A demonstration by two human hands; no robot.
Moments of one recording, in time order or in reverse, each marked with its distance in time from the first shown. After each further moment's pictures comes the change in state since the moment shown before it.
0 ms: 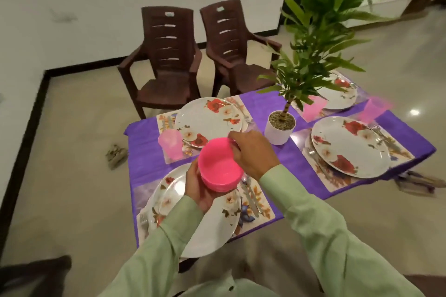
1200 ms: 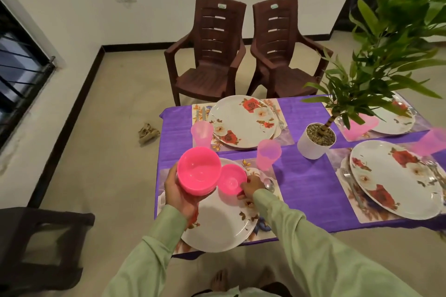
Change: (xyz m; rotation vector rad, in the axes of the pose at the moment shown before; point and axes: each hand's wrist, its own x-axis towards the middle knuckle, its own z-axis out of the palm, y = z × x) left_hand -0.020 0.029 -0.085 -0.267 0.215 0.235; right_hand 0.000 0.017 0.190 0.705 -0.545 0.818
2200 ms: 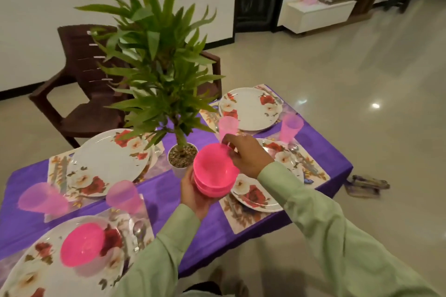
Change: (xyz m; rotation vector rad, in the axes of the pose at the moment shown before) left_hand 0.020 -0.318 0.333 0.273 -0.221 -0.288; right_hand -0.045 0.070 -0.451 -0.467 0.364 -0.732
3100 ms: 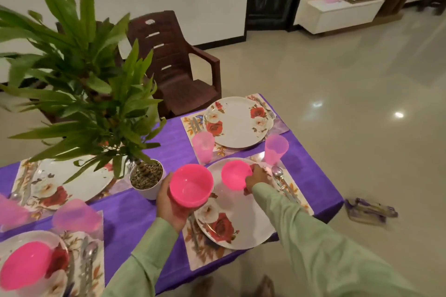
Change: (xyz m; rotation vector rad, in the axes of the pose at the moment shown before) left_hand 0.073 -0.032 0.068 -0.108 0.148 0.115; right_hand 0.047 0.222 0.025 0.260 -0.174 0.821
